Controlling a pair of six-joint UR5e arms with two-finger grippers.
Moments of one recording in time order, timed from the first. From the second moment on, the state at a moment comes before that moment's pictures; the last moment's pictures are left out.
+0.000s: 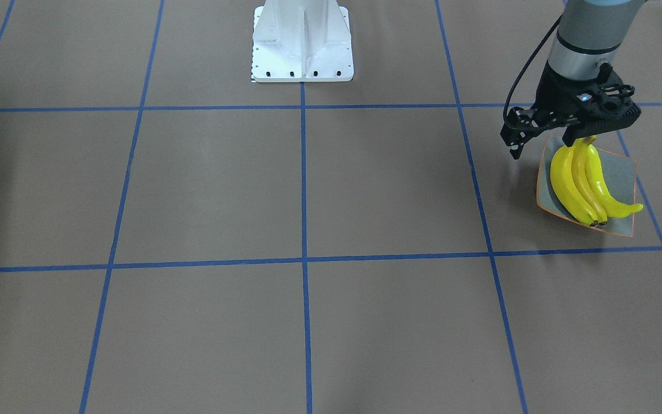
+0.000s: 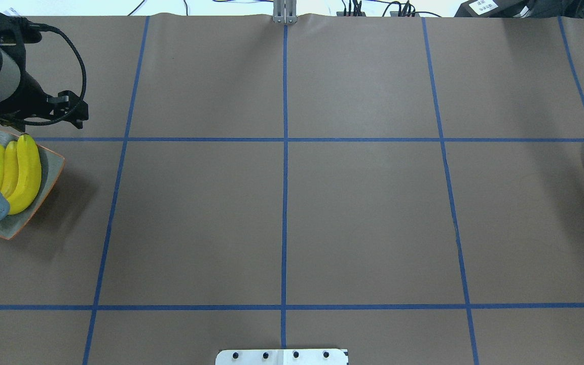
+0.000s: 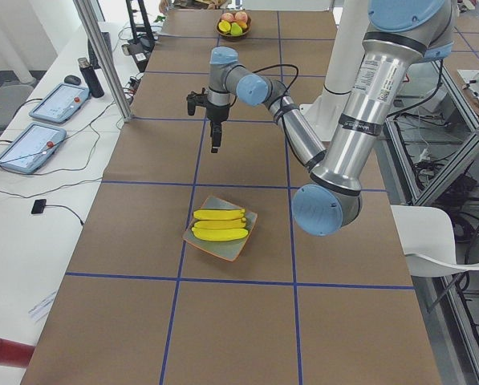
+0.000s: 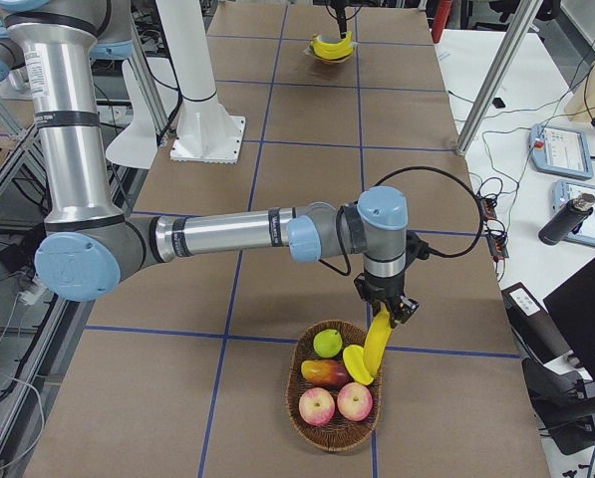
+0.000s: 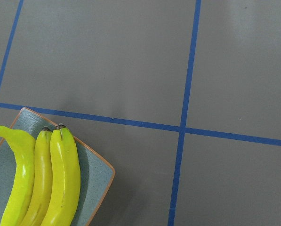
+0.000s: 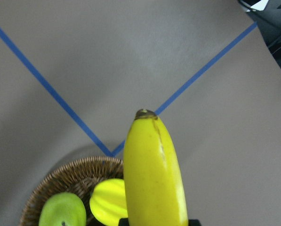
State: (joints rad) left arm -0.93 -1.92 -2.11 -1.24 -1.94 -0.95; right arm 1.55 -1.37 1.63 -1.54 2.20 -0.52
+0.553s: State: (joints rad) left arm -0.93 -1.93 -2.10 -1.37 -1.94 -0.96; right arm 1.42 -1.27 1.77 -1.54 2.31 0.05
